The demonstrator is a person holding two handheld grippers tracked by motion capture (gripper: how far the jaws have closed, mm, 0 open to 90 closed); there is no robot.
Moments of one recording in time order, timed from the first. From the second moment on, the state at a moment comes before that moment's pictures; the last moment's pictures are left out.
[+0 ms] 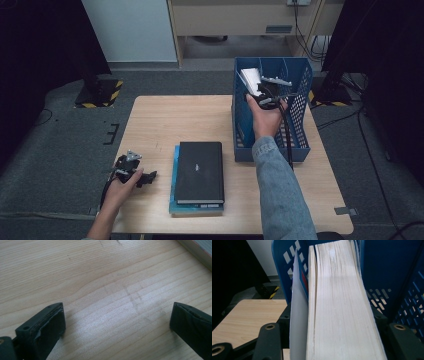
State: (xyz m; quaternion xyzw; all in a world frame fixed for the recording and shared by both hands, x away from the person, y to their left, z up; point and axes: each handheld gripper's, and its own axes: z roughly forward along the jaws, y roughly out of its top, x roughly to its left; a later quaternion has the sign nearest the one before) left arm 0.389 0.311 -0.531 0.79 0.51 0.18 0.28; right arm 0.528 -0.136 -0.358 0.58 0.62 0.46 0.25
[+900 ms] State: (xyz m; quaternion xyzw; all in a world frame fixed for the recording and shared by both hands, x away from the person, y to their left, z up) left arm 0.390 0.311 -0.531 0.79 0.51 0.18 0.29; right arm 0.529 -0.126 -0.353 0.59 0.64 0.42 0.26
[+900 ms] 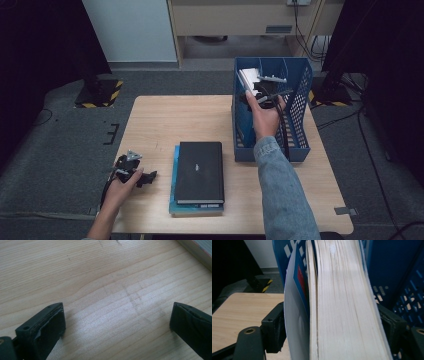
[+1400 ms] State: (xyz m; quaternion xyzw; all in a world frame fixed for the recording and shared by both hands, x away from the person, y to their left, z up) left arm 0.390 0.310 -0.530 0.79 0.51 0.18 0.29; right arm 0.525 -0.134 -0.344 0.57 0.64 0.46 0.24
